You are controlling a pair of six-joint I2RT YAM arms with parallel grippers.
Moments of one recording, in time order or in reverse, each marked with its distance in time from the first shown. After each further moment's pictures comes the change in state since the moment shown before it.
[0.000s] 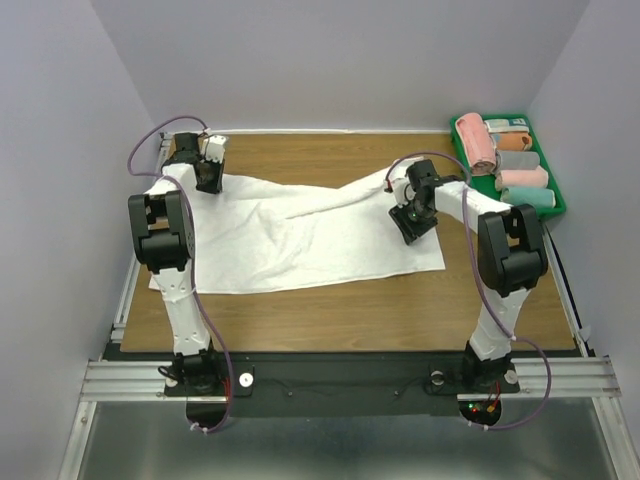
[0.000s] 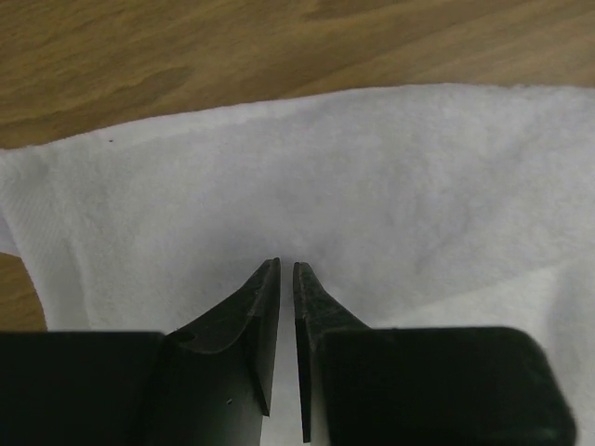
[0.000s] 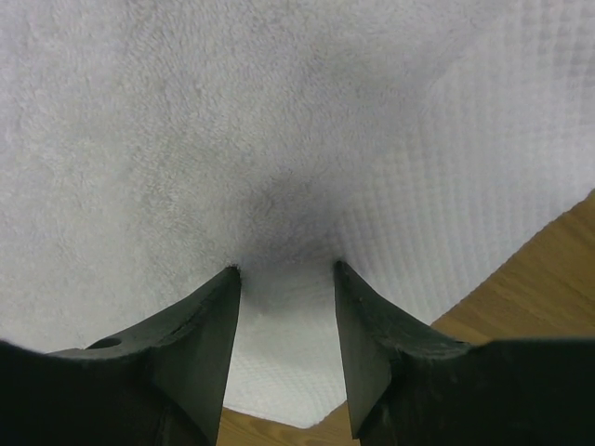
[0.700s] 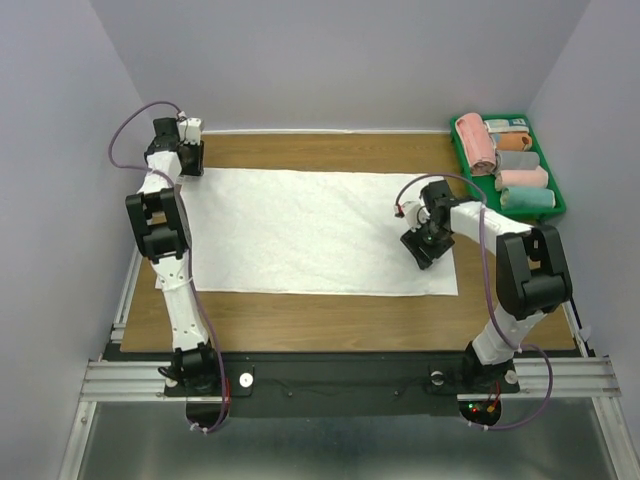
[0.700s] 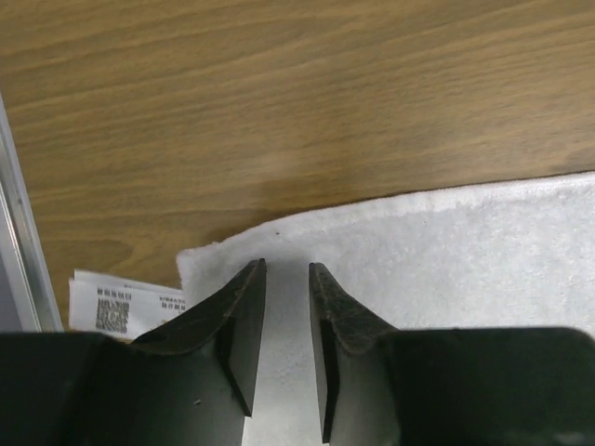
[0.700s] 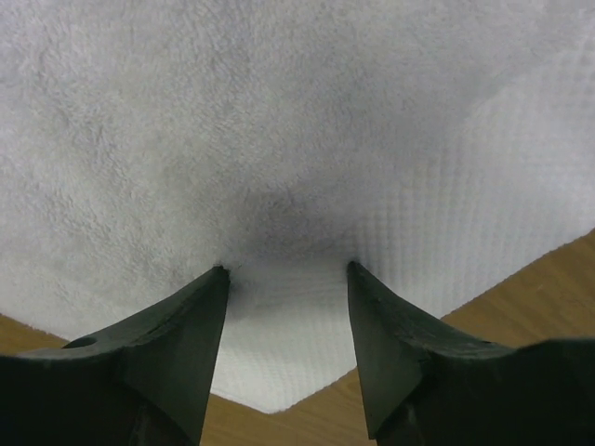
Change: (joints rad) left arm 0.103 0.290 0.446 -0.090 -0.078 -0.057; right arm -0.033 -0.220 -0.292 0.046 0.014 -0.127
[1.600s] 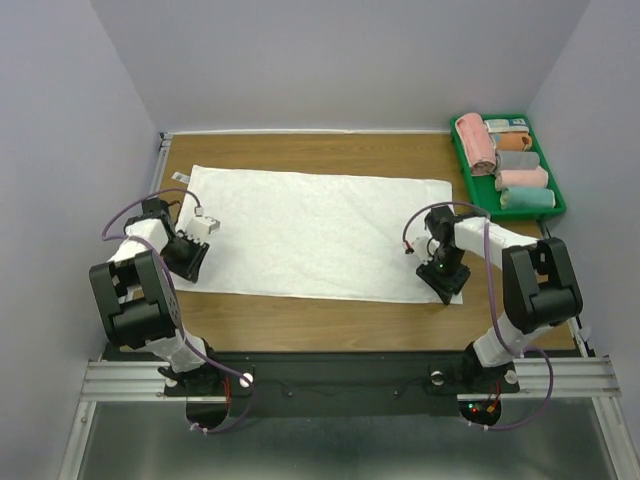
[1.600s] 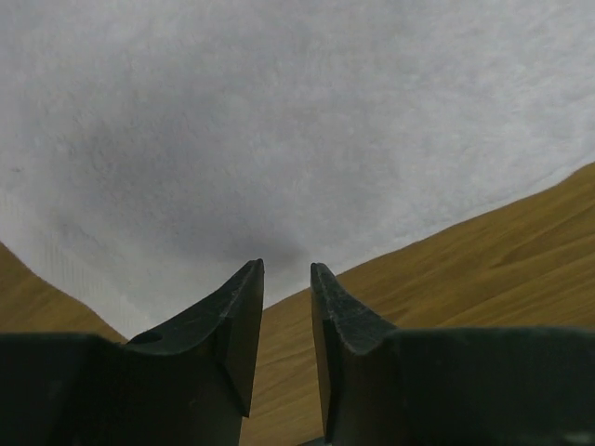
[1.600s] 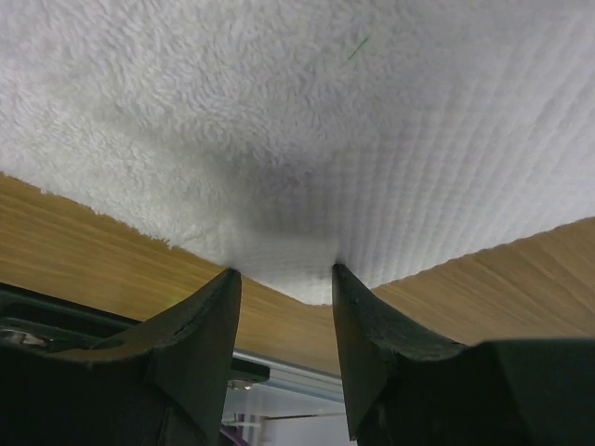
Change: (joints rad) left arm 0.065 -0.912 -1.126 -0.350 0.054 0.530; right arm 0.000 -0.125 -0.172 -0.270 0.053 -0.050
